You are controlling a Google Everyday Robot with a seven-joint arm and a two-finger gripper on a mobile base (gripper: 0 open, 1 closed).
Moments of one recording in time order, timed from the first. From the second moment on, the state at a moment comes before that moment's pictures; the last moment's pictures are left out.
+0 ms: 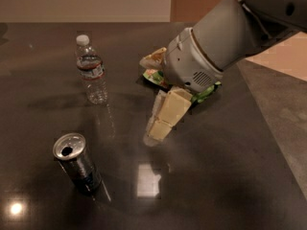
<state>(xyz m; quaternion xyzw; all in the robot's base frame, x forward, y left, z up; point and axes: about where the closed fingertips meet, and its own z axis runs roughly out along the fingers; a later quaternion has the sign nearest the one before) 0.427 0.011 0.952 -0.70 0.62 0.21 0.29</state>
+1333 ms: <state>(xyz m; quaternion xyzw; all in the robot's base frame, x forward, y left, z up) 0.354 0.103 0.927 -0.76 0.51 0.30 0.27</state>
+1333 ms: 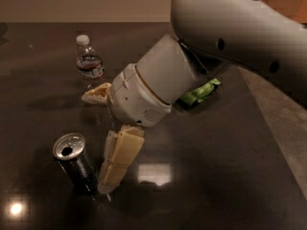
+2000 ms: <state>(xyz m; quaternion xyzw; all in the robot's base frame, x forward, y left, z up) 0.337 0.127 0.919 -0.75 0.50 0.32 0.28</state>
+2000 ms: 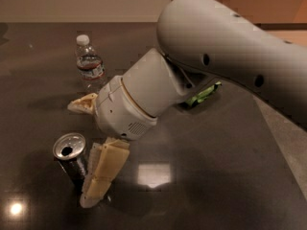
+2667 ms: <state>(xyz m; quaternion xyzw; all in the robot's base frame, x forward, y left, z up) 0.346 0.133 0.911 -0.74 0.51 0.34 0.29</state>
